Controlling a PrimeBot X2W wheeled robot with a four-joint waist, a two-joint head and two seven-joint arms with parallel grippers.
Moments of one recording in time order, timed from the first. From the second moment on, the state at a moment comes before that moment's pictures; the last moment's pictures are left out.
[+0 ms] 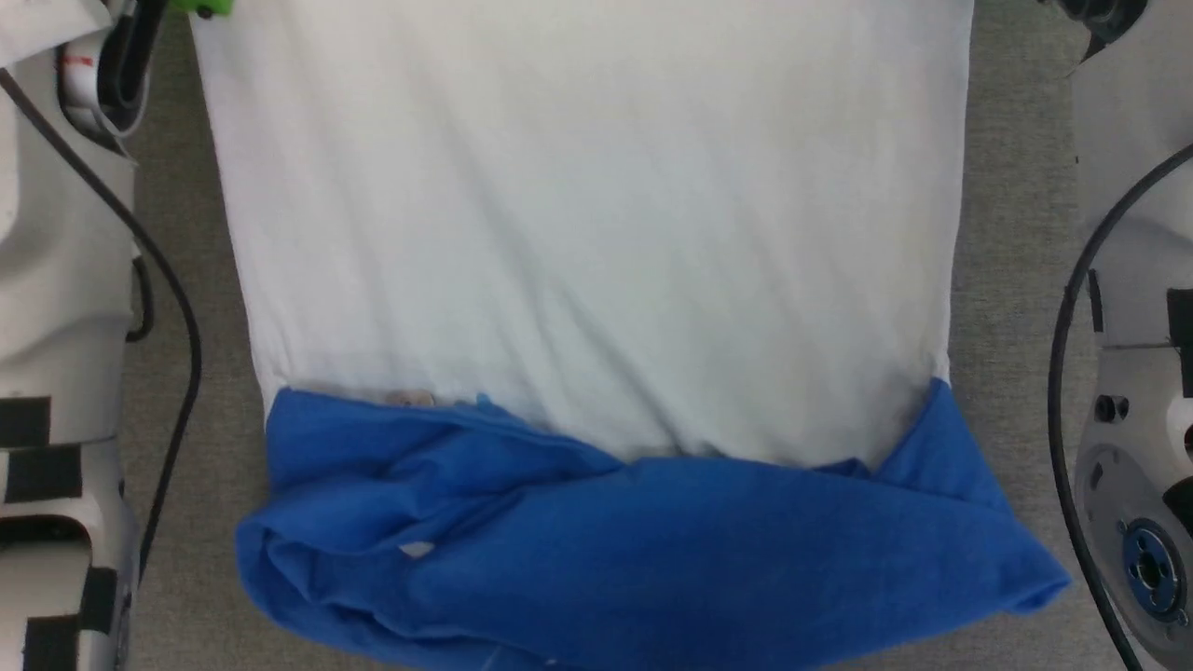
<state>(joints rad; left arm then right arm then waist) -1.13 0.35 -0.19 0.43 -0.29 -0.09 0.24 -1.28 -0.05 -0.07 0.68 -0.06 0.13 0.51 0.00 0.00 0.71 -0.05</state>
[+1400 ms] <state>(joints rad) -0.03 0.27 -0.12 -0.05 -0.50 0.04 -0.07 -0.16 -0.24 0.05 -0.10 0.25 0.13 0.30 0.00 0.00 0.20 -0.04</state>
